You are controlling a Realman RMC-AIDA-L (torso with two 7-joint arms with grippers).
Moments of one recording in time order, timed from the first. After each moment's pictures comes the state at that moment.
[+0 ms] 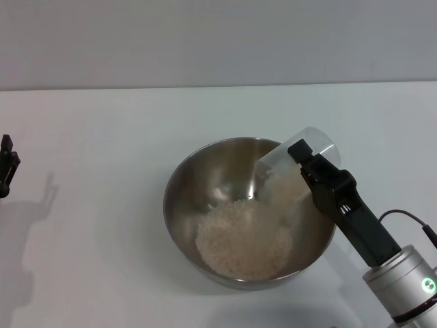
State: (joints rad) left arm -0.22 -2.08 -1.02 -0.35 2.41 1.25 0.12; right arm 0.48 2.09 -0.29 0.48 -1.51 -1.62 -1.97
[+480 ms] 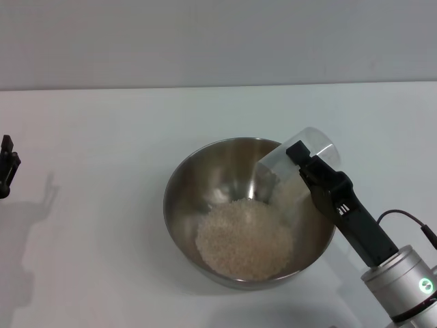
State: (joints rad) left arm -0.22 -2.08 -1.02 -0.35 2.41 1.25 0.12; right arm 0.49 2.09 -0.29 0.48 -1.51 -1.61 -2.01
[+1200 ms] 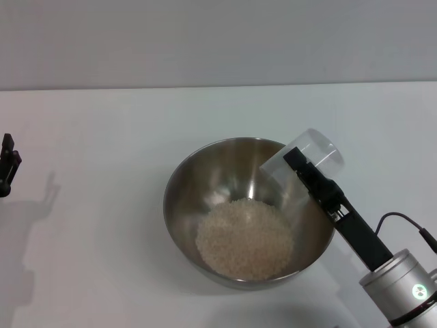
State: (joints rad) left arm -0.22 -2.08 -1.02 -0.35 2.41 1.25 0.12; right arm 0.48 2.09 -0.29 0.48 -1.51 -1.59 -2.16
